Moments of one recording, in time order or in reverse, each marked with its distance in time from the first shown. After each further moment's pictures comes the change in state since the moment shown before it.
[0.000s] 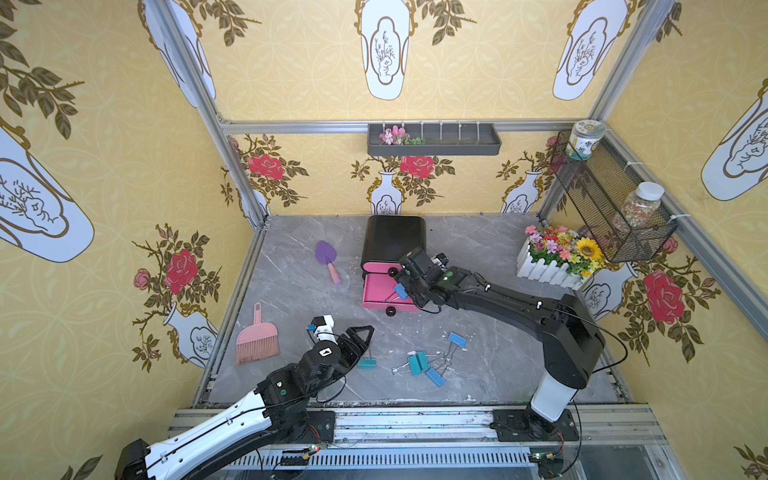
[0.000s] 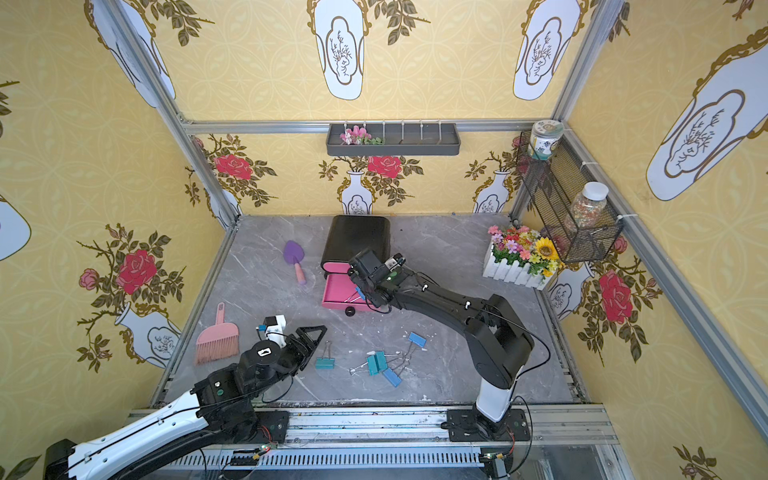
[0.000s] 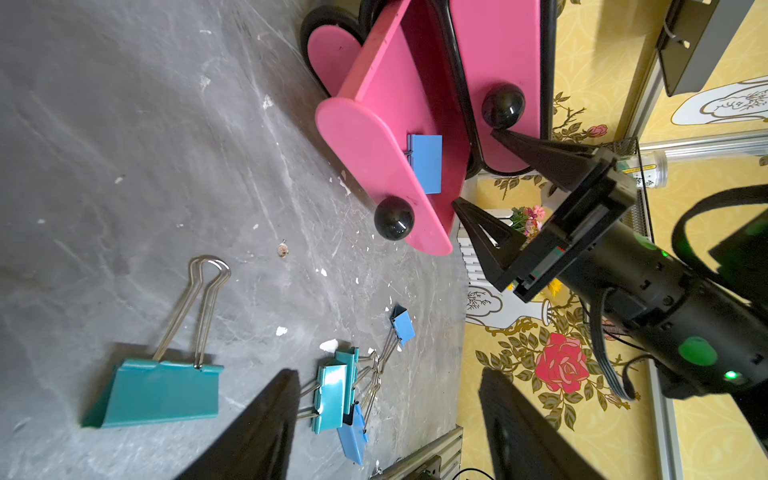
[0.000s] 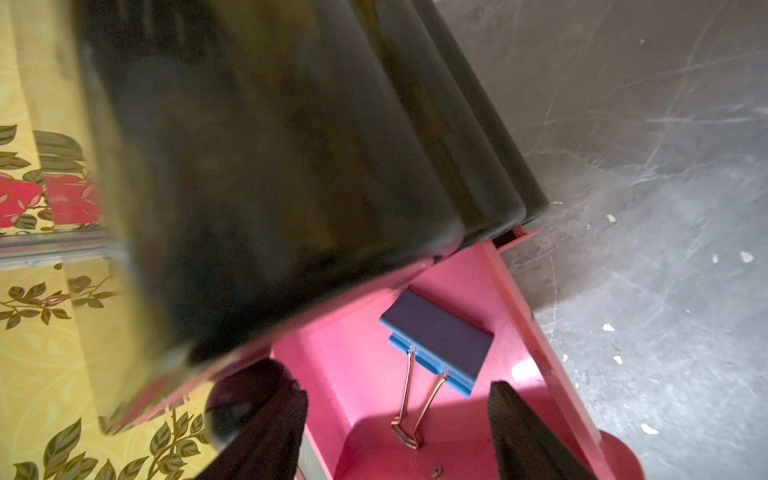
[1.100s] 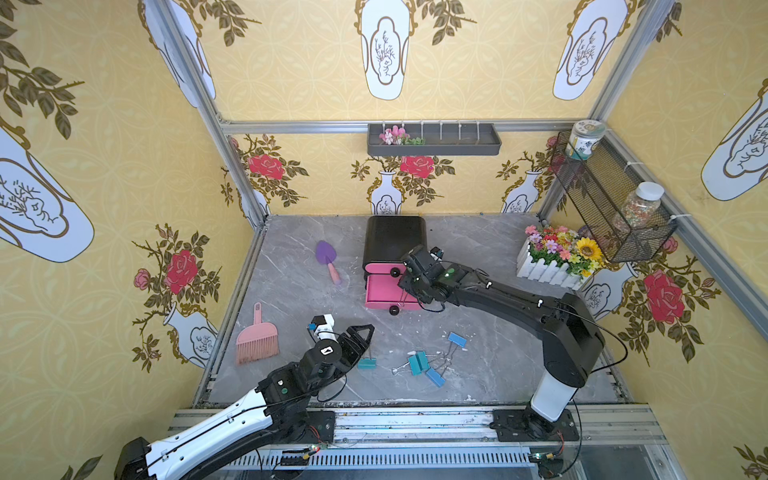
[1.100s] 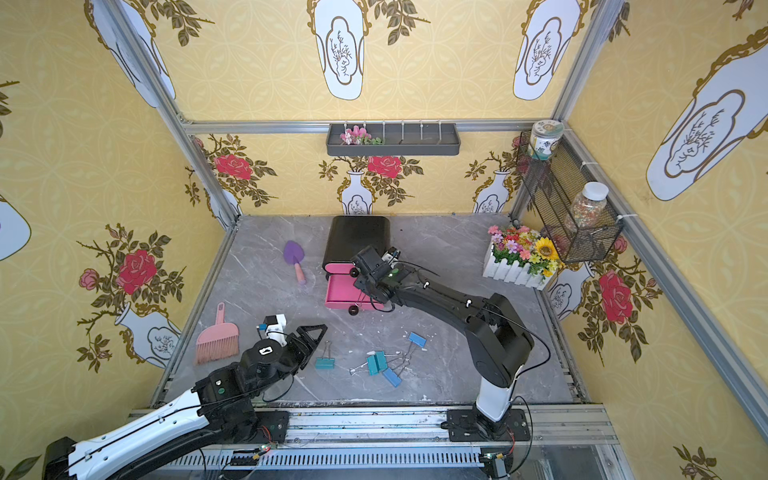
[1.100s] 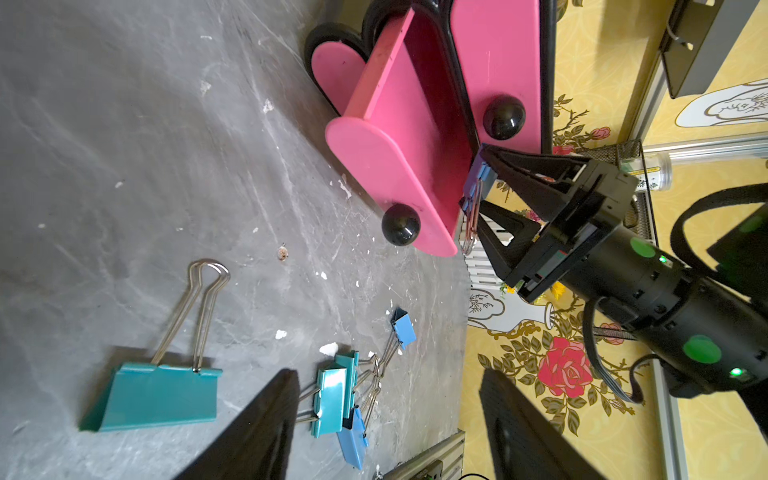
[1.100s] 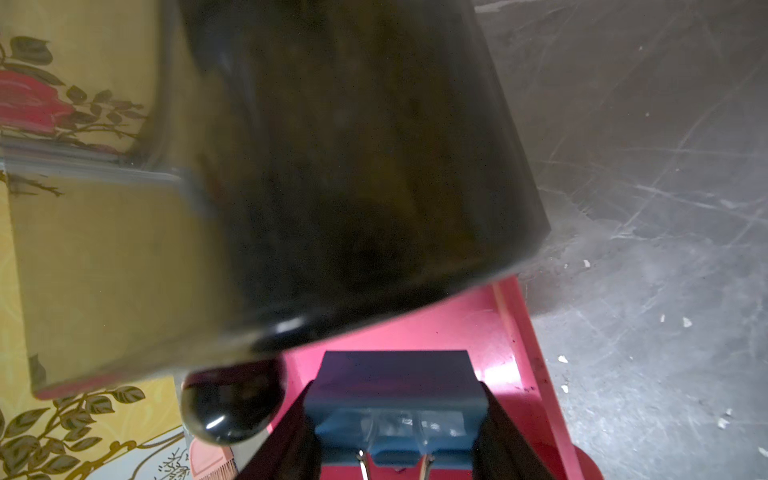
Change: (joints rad) left arm 0.000 0.016 0.008 0.001 -0.008 0.000; right arm -0.031 0.020 0.021 -0.047 -0.037 -0.219
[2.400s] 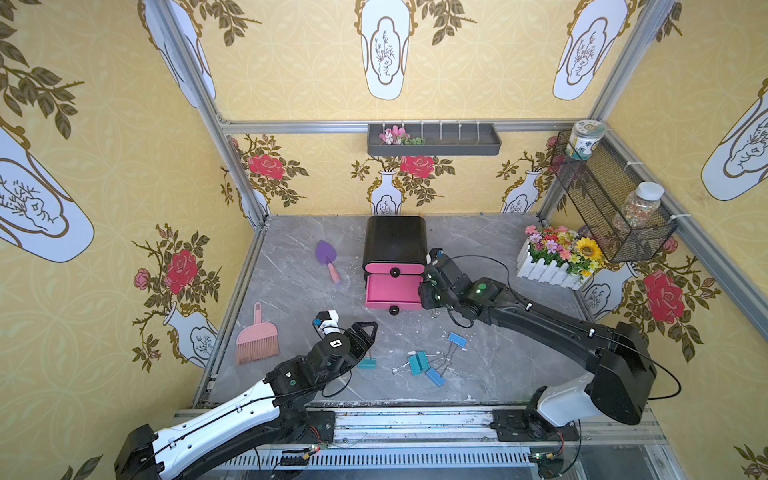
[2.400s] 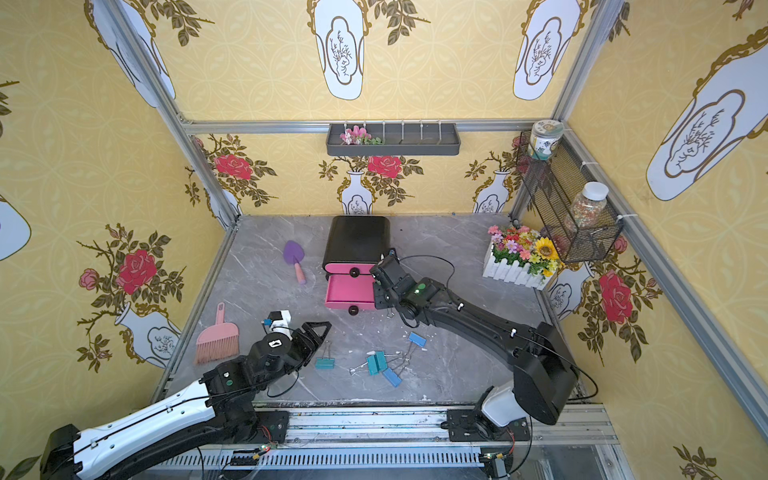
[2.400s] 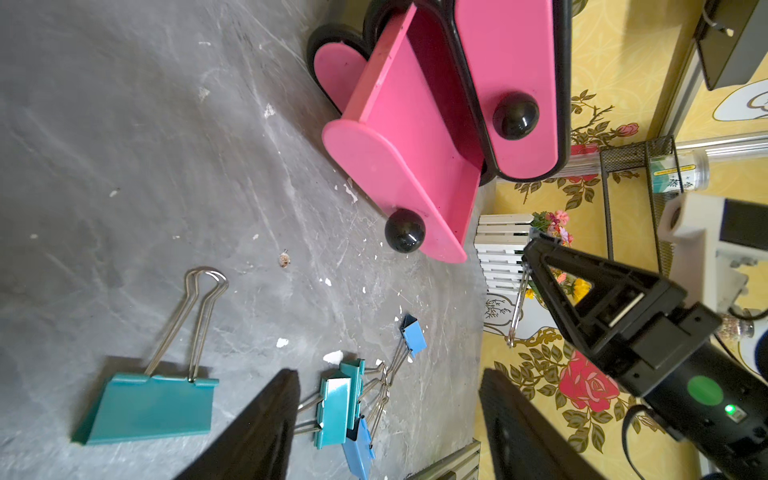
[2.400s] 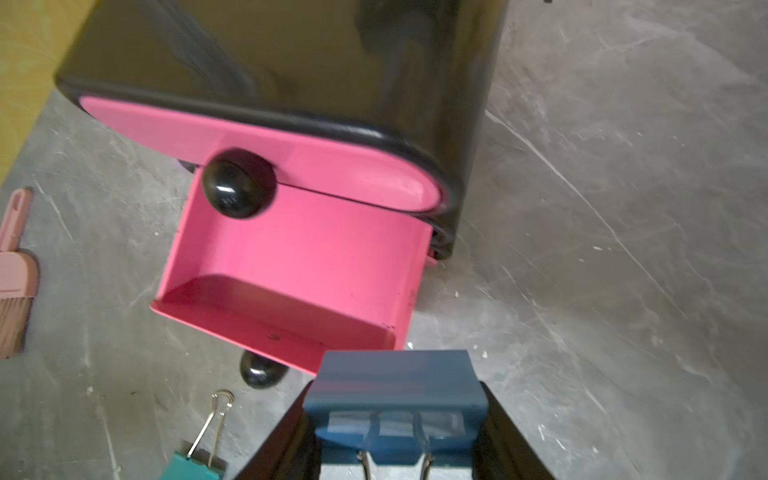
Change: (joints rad) left arm 0.000 0.113 0.063 0.006 -0.013 0.011; right arm 0.011 -0.246 -0.174 -0.026 0.035 -0.711
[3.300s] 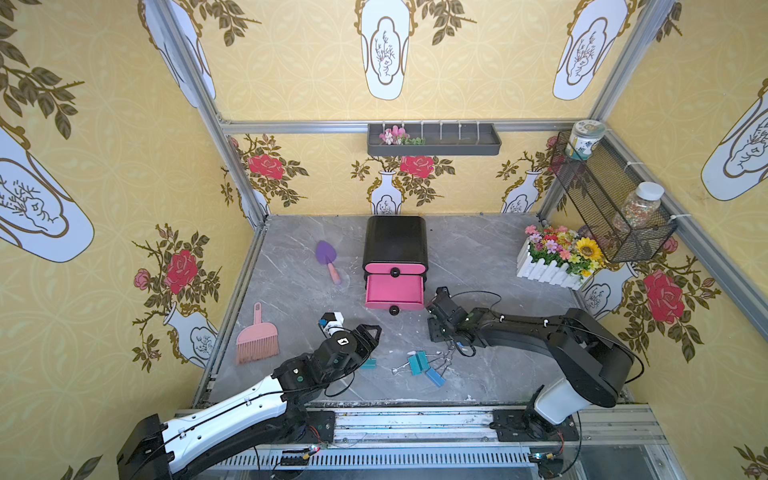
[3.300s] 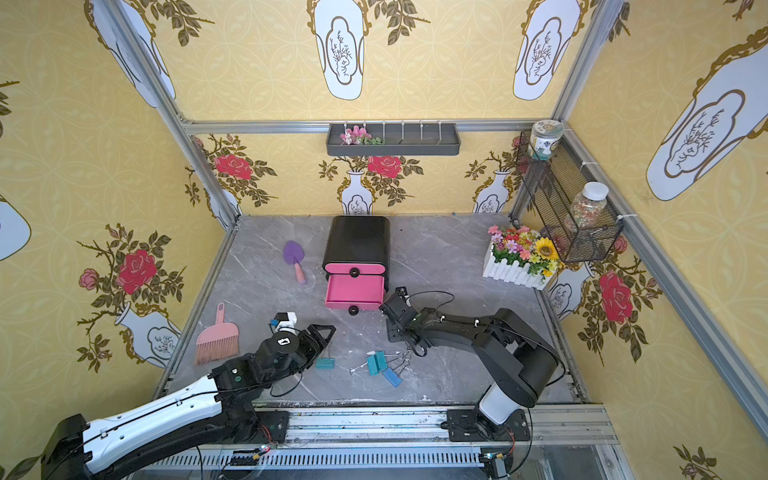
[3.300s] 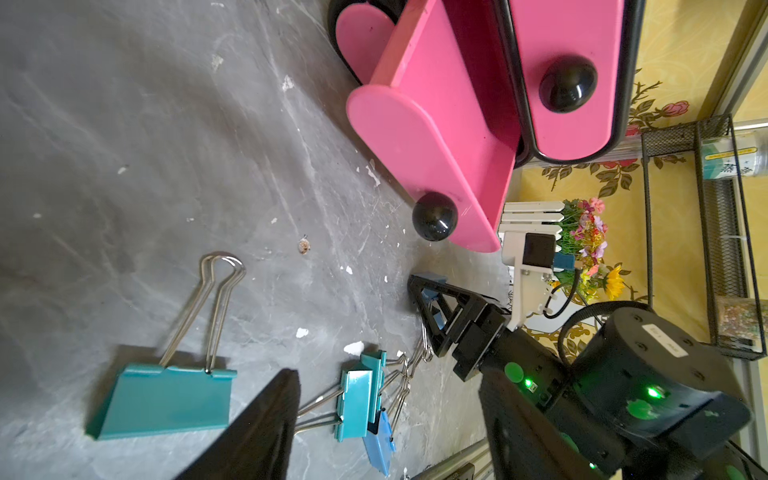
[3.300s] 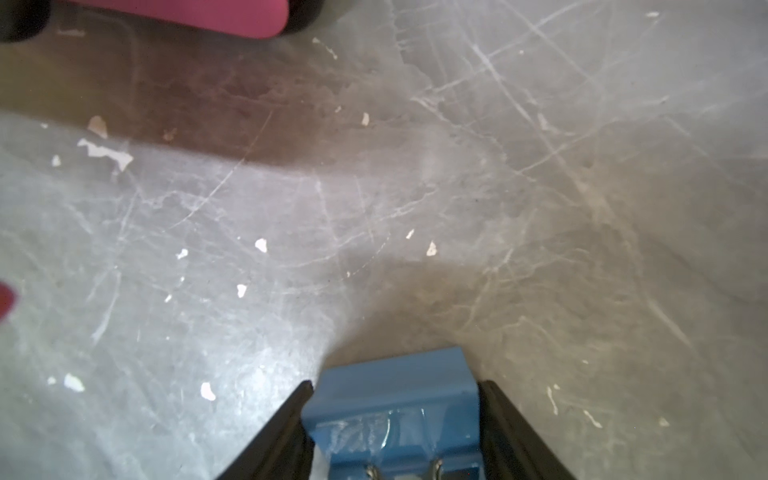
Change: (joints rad) left arm 0.000 0.093 -0.001 0.027 0.039 -0.003; right arm -0.010 0.095 -0.412 0.252 0.032 0.069
